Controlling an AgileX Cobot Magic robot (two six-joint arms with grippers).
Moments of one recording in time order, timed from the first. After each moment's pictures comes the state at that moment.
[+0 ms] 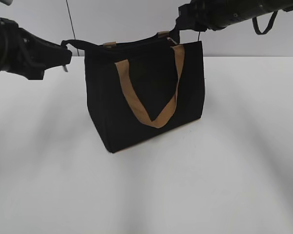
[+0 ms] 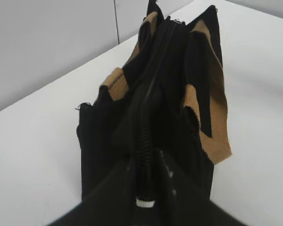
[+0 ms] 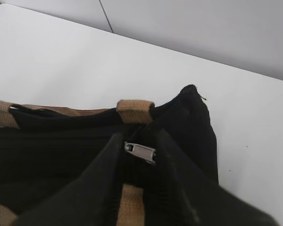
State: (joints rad) left arm -0.19 1.41 -0.82 1.62 -0.61 -1.27; right arm 0.27 1.80 -1.35 0.89 0.37 -0.84
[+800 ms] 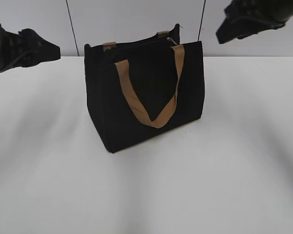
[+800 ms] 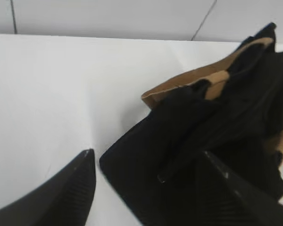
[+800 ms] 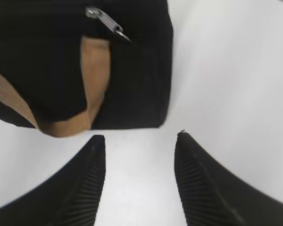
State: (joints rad) left arm -0.19 1.42 -0.82 1.70 -0.37 -1.88; right arm 0.22 1.59 -1.35 0.37 0.78 -0.43
